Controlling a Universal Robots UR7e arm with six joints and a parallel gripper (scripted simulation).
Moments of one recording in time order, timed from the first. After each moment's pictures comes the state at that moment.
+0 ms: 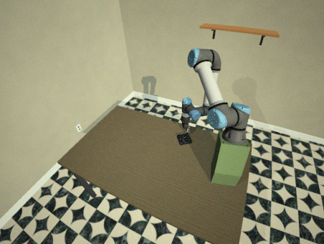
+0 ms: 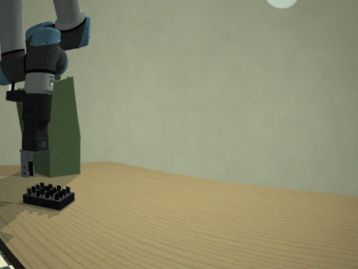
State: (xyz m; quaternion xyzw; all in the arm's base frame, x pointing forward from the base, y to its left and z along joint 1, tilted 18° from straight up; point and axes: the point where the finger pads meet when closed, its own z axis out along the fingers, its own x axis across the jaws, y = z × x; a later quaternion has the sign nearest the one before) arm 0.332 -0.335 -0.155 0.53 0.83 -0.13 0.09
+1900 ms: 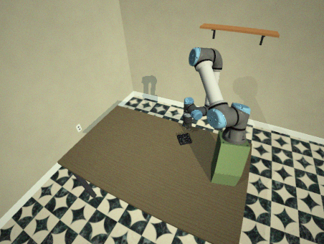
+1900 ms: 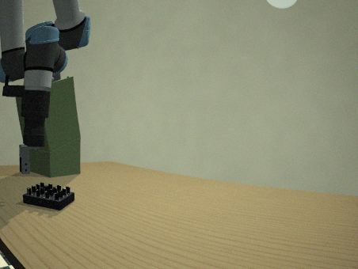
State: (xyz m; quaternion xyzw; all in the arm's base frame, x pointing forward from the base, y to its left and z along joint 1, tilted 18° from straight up) arm 0.329 -0.340 -0.144 0.17 0.97 -0.15 0.03
